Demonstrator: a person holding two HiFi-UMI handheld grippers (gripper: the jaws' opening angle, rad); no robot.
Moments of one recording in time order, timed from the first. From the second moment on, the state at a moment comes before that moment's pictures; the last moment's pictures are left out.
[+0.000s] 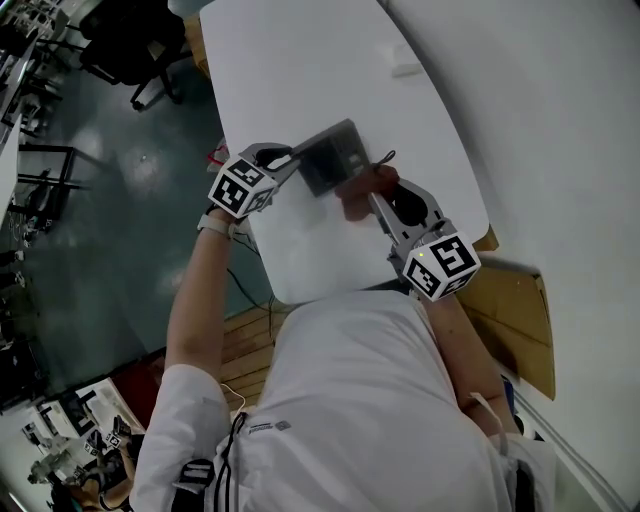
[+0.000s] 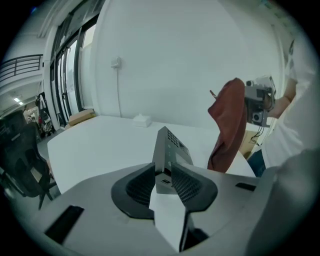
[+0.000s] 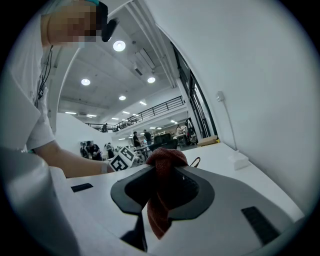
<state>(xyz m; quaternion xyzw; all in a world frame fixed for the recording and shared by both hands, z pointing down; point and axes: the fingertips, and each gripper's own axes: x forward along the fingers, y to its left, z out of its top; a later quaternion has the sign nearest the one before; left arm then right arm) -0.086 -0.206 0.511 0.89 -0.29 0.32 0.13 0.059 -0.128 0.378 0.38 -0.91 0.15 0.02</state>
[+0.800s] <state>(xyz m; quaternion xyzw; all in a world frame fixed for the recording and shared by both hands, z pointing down) -0.067 -0.125 0.507 0.90 -0.28 0.33 0.11 0.007 -0.129 0.408 0.28 -0.94 0.18 0.05</state>
